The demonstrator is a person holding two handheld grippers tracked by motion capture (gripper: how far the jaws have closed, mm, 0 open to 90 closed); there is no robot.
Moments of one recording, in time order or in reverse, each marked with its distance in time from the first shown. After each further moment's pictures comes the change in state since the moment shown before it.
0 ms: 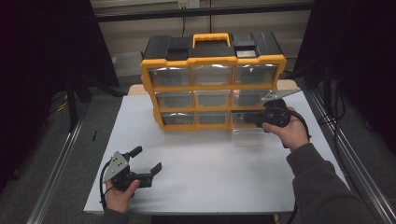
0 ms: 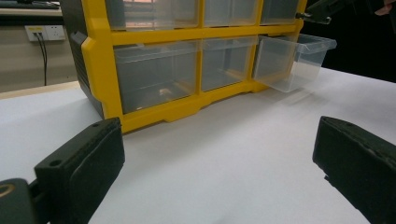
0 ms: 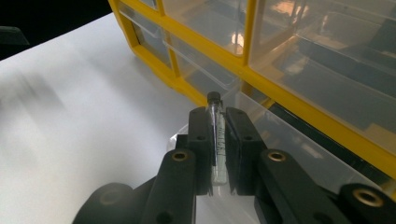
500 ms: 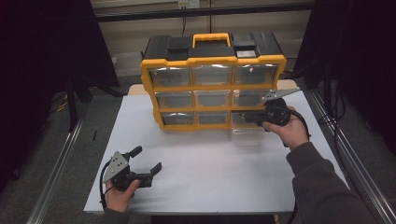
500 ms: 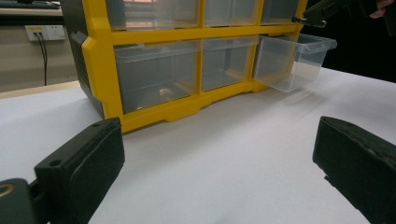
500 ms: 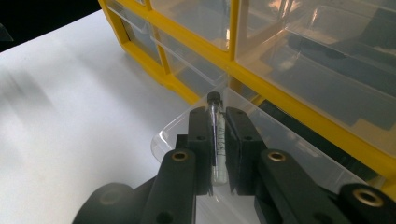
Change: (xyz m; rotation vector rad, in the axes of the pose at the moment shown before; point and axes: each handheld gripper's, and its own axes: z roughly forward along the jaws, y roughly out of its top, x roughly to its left) left arm 0.000 0.000 0.000 0.002 0.000 0.004; right arm -0.006 -0.002 0.004 0.011 -0.019 0.009
